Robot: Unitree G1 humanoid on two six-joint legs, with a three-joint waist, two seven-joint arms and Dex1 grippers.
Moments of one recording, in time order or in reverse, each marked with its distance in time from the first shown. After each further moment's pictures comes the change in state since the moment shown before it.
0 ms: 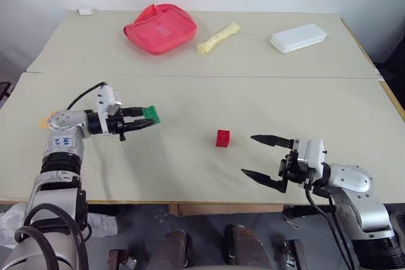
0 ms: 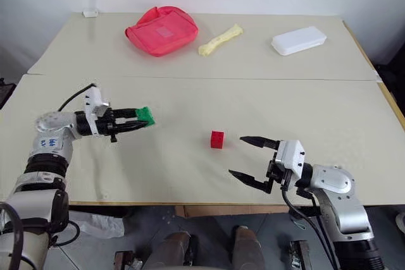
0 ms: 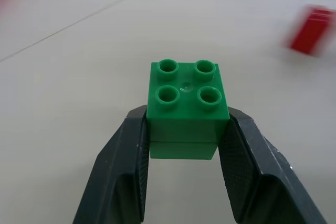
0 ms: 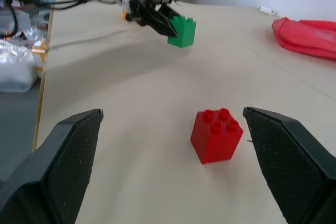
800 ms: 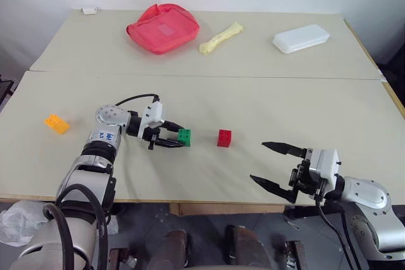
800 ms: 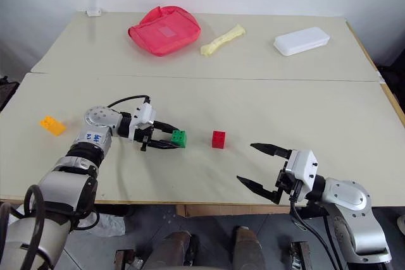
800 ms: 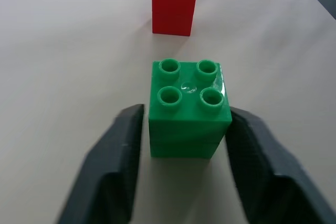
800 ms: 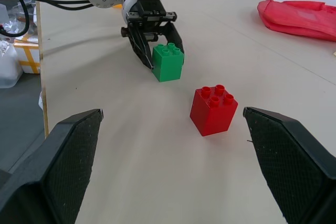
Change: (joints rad) left arm -0.160 -0.159 -0.157 0.275 0.133 -0.225 -0.069; right arm 0.142 -0.031 -0.058 -0.115 0.020 0.027 -0.068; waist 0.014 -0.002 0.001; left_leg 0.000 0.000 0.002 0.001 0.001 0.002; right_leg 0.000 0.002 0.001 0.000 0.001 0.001
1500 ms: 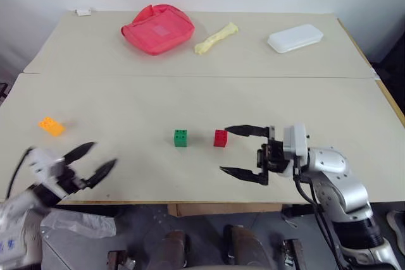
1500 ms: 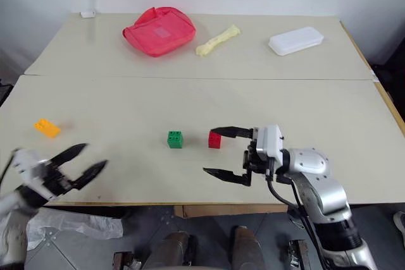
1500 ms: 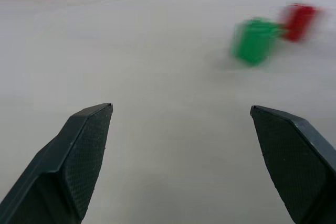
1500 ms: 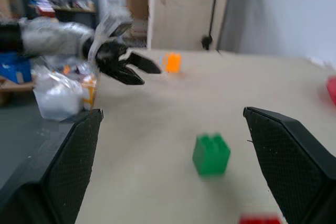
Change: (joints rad) left arm 1.142 0.000 0.749 -1.190 -0.426 0.518 0.695; right arm -0.385 0.120 0.215 0.074 0.076 0.103 0.102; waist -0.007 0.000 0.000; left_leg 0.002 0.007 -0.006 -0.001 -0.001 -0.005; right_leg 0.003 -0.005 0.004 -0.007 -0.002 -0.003
